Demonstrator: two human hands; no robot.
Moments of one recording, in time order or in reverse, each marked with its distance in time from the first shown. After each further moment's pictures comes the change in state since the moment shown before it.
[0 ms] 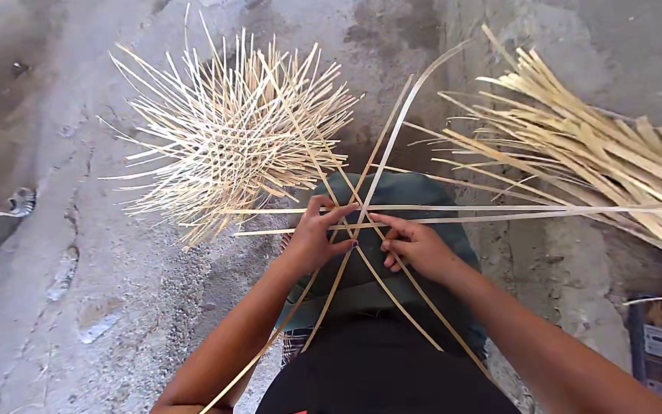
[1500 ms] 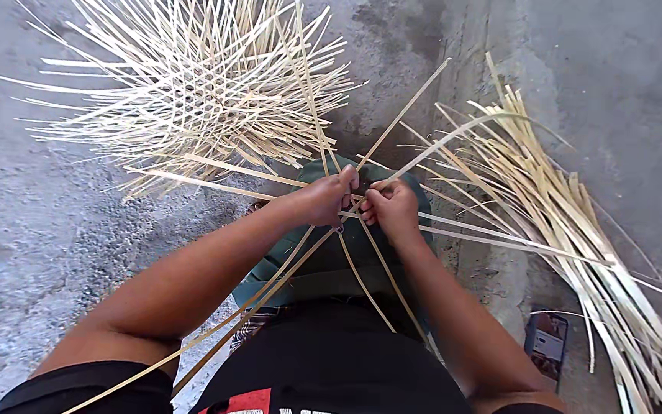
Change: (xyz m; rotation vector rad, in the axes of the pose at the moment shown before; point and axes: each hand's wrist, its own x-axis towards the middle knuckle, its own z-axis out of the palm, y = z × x) left_hand 0.056 0.015 -0.015 -0.118 -0.367 0.090; right_hand 0.050 -0.033 0.020 0.038 0.446 -0.069
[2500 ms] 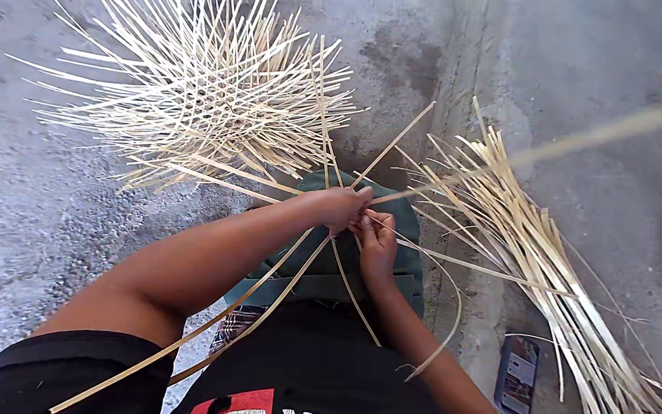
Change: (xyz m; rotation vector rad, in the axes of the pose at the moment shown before) left_hand 0.021 0.039 -0.002 0.326 -0.152 -0.098; right_hand -0.036 0.044 0.018 0.263 0.099 -0.347
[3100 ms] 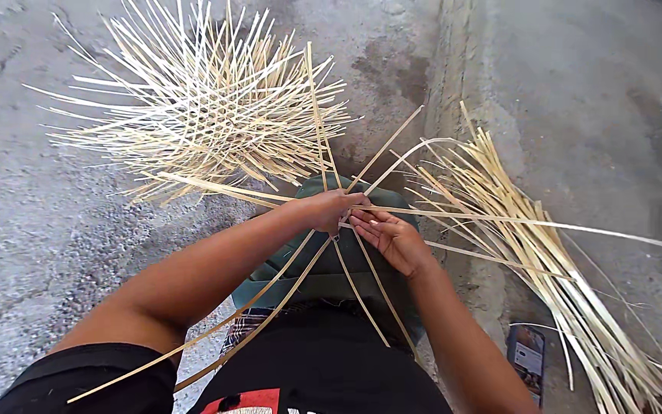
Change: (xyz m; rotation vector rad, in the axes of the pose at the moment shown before) left_hand -0.014 -0.026 0.015 -0.193 0.105 0.179; right_hand 0.029 -0.042 -0.048 0.388 -0.366 0.593
